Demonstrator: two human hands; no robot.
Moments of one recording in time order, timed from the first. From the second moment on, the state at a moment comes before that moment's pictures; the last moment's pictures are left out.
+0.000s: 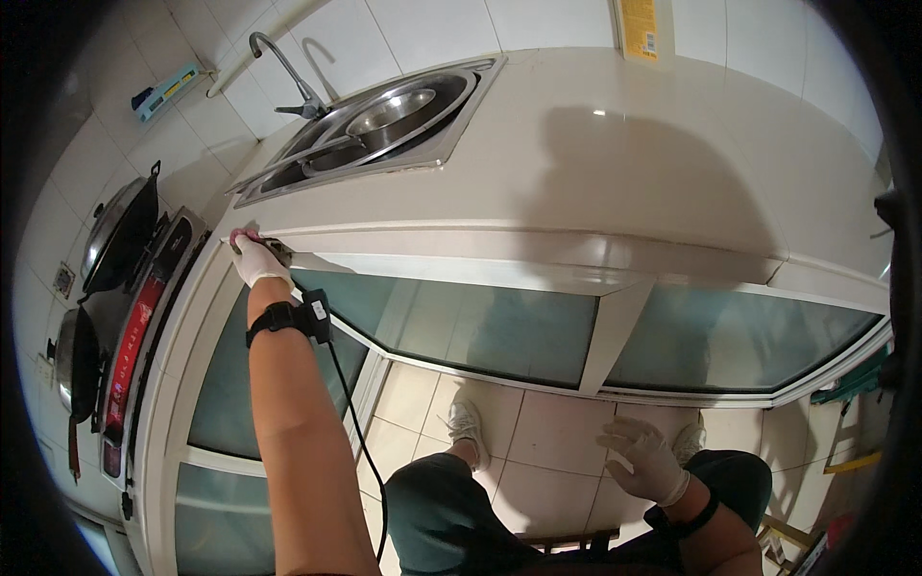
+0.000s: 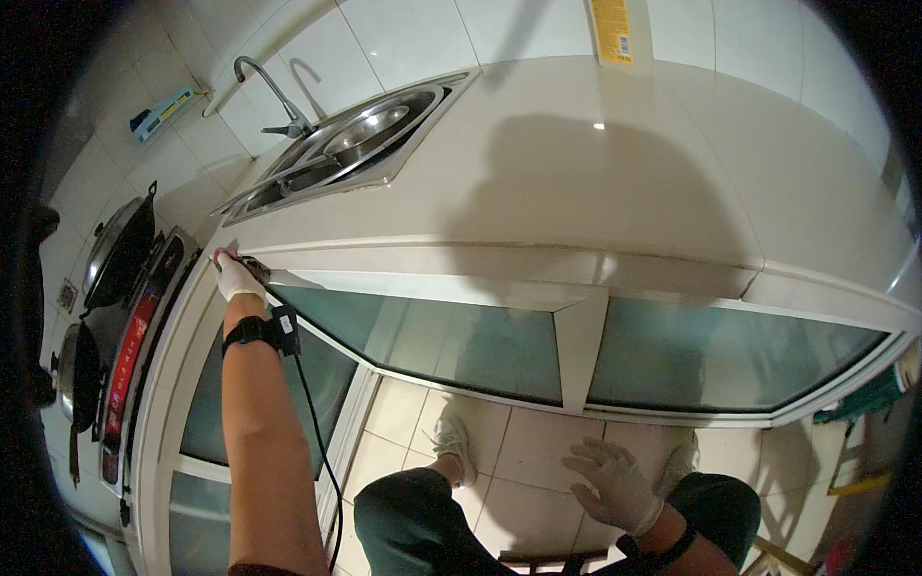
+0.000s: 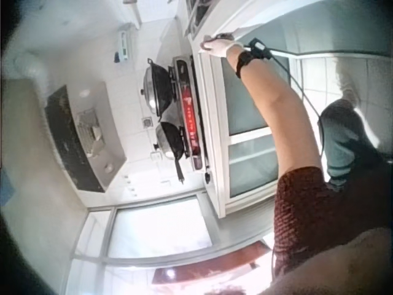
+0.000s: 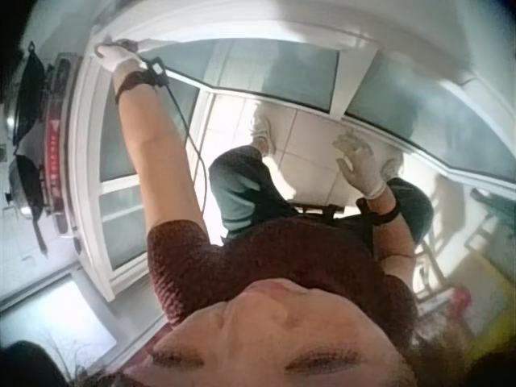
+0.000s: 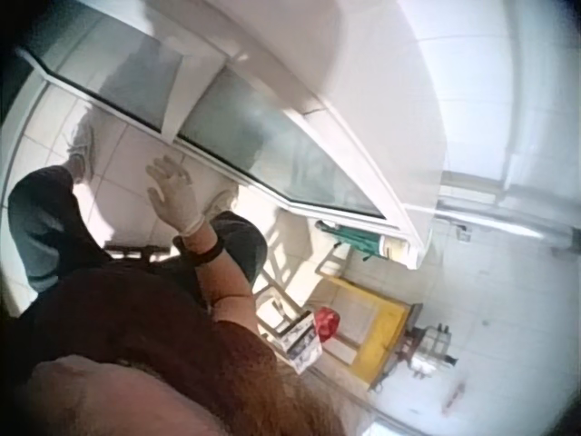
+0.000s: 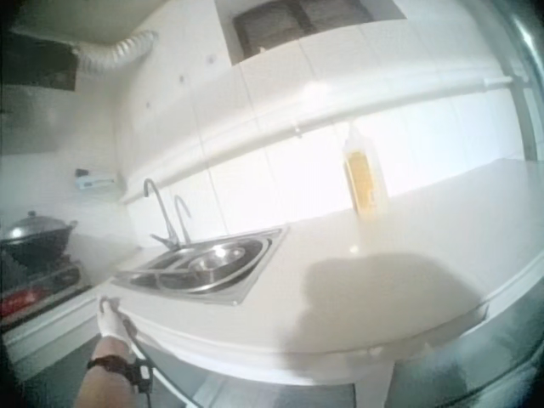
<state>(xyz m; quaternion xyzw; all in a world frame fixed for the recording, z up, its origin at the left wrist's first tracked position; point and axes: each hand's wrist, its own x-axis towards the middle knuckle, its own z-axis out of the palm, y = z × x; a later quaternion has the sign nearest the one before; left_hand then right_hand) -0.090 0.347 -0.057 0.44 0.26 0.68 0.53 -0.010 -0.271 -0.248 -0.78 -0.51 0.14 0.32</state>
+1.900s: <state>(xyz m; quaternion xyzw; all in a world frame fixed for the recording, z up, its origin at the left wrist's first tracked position) 0.019 0.034 -0.167 0.69 0.23 0.63 0.29 -0.027 -0.305 -0.219 -0.72 -0.58 0.09 0.38</state>
